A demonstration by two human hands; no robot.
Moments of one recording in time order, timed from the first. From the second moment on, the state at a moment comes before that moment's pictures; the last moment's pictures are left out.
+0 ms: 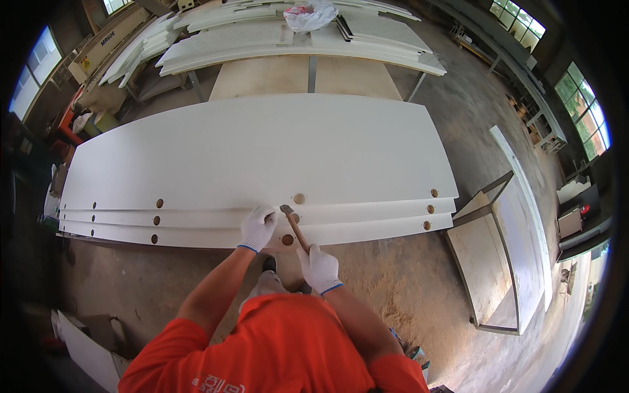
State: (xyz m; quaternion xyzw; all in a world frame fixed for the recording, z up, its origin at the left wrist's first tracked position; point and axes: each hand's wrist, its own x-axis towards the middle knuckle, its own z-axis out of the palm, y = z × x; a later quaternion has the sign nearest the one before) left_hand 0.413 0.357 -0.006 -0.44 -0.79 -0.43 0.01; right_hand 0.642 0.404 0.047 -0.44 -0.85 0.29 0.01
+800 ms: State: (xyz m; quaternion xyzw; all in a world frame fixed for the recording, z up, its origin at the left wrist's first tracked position) left_hand 0.399 0.464 0.017 -0.63 -0.72 -0.30 -0.04; right_hand 0.660 0.411 0.037 -0.59 -0.71 0.38 0.11
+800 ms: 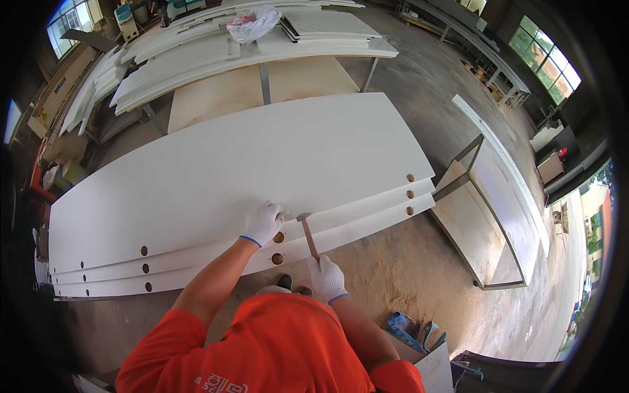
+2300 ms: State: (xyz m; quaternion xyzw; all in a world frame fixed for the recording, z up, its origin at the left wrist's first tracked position) left_hand 0.391 0.455 0.007 -0.64 -0.71 -0.30 -0.03; right_hand 0.608 0.421 0.055 -0.57 -0.78 0.24 0.10
